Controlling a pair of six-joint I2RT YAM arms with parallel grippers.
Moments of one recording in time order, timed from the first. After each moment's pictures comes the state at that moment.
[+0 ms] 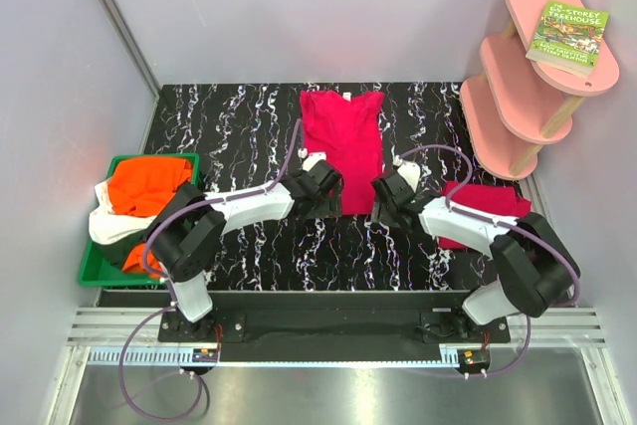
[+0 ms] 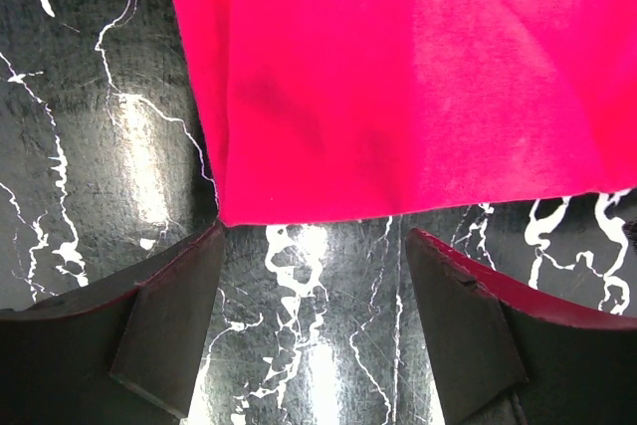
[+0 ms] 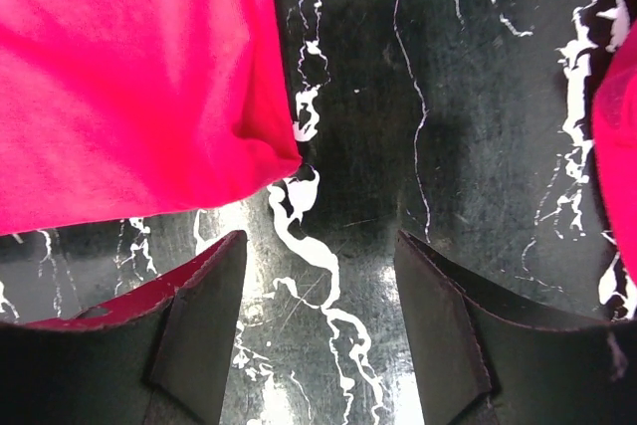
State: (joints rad) left arm -0.82 1.77 1.11 -0.38 -0.26 -0.76; right arm 0.64 1.47 0.77 -0.32 0.38 0.72
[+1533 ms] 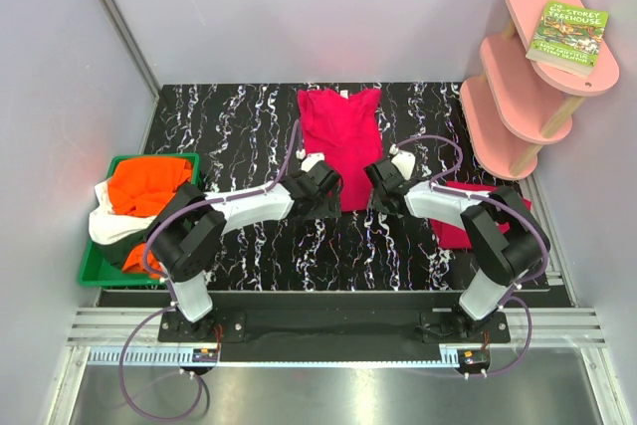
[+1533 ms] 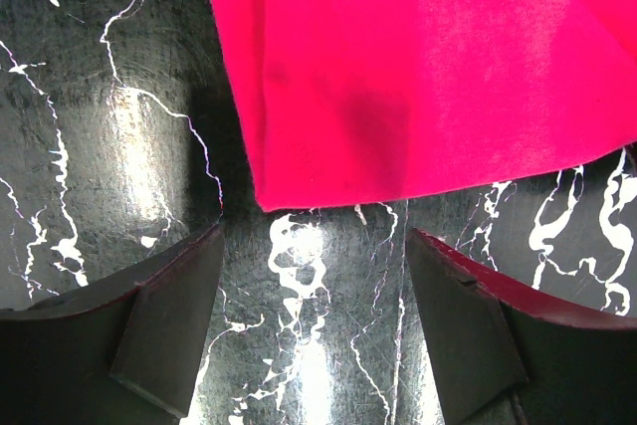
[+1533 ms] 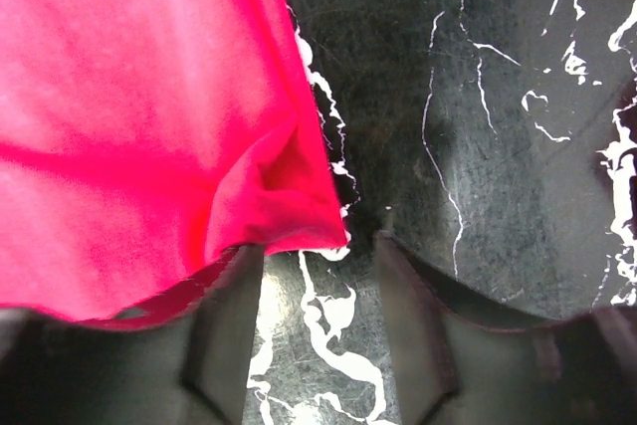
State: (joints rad) left arm -0.82 1.77 1.10 -0.37 -0.26 -0.79; right arm 0.59 1.69 0.90 -0.24 0.41 0.75
